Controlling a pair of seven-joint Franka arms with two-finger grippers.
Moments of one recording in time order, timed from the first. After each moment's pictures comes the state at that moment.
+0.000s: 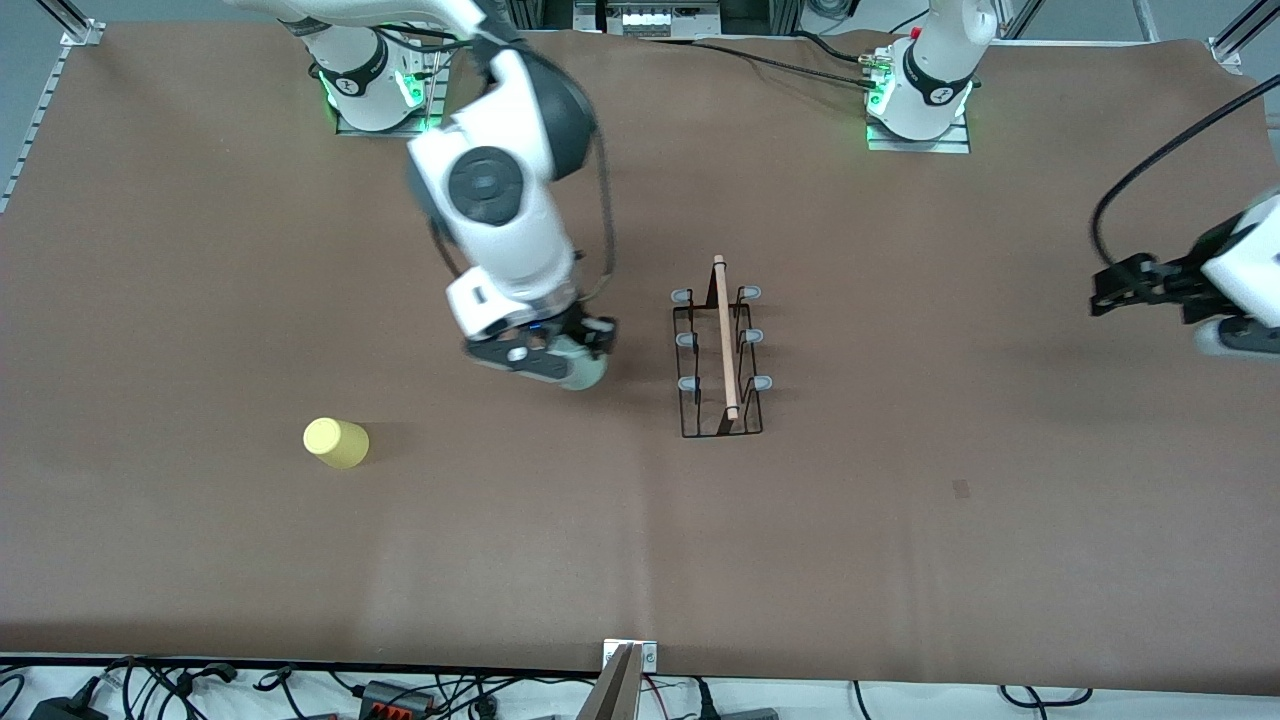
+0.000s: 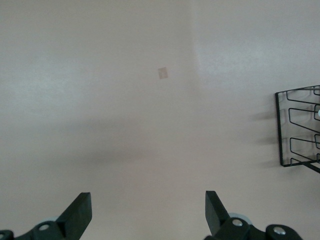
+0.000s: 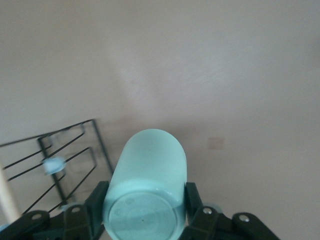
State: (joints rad) left arm 0.02 0.19 0.00 -1.39 0.02 1.54 0.11; right arm 0.69 0.59 -0.02 -1.31 0.05 2.01 0.93
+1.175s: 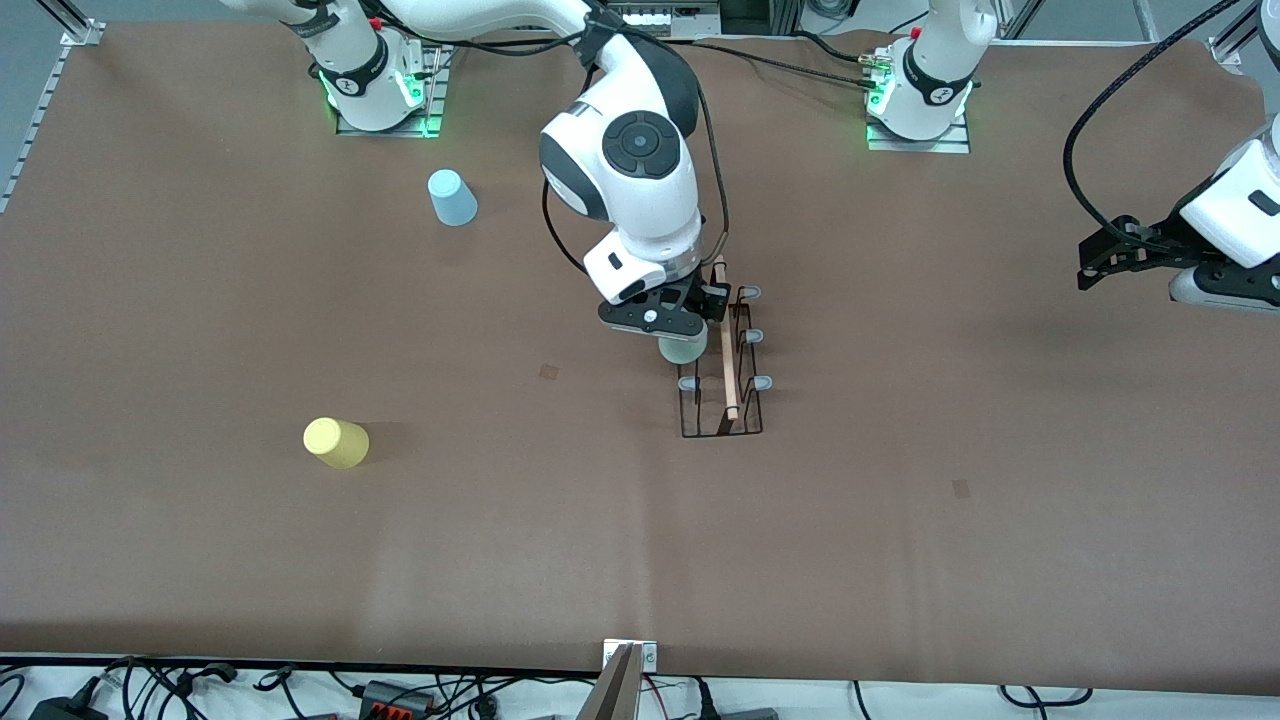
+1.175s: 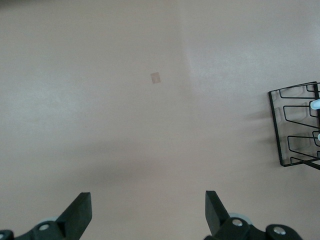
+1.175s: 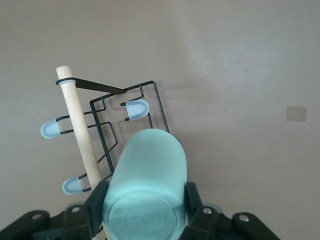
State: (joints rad) left arm -0.03 0.04 0.01 -1.62 0.02 1.68 0.11; right arm 0.83 0.75 -0.02 -1.13 0.05 2.05 1.02
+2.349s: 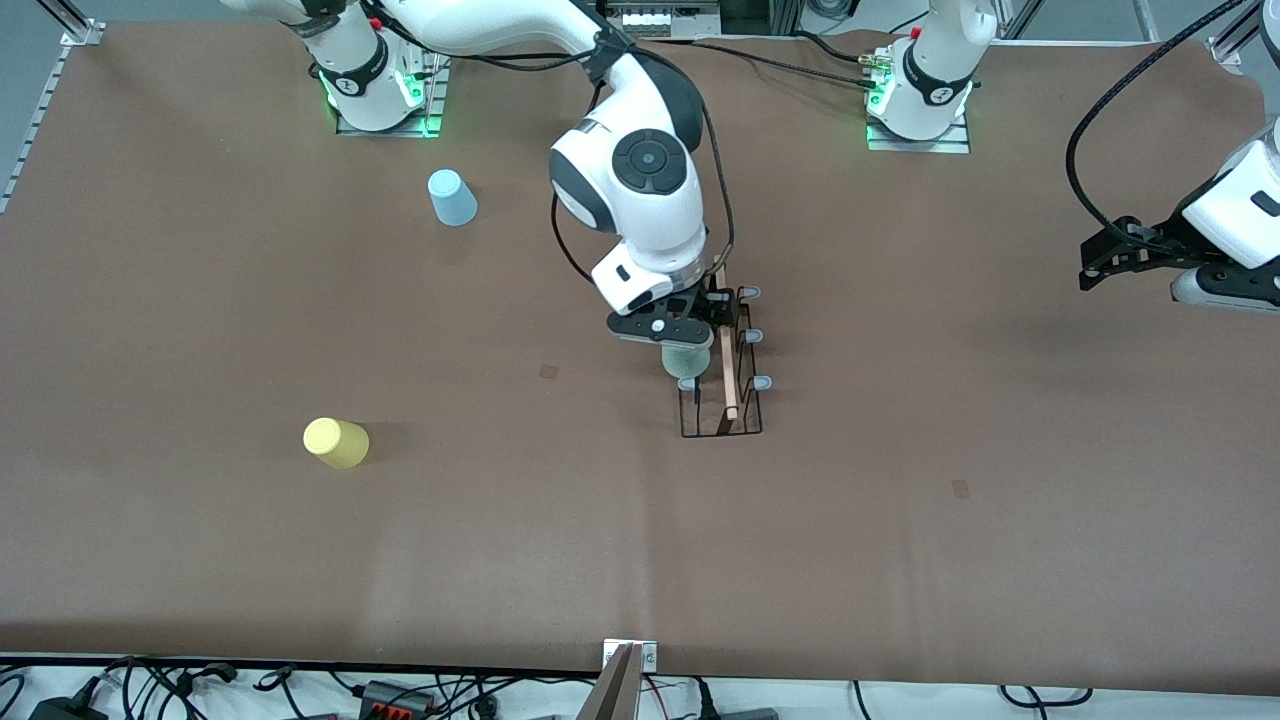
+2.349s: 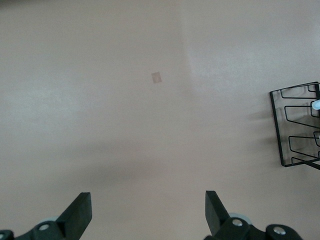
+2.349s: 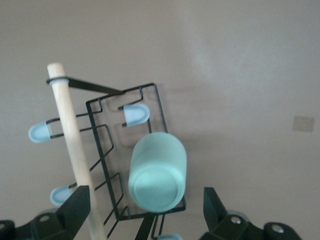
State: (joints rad) left arm -0.02 0.04 0.01 -1.62 0.02 1.68 0.11; right arm 0.83 0.77 -0.03 -1.13 0.05 2.07 0.97
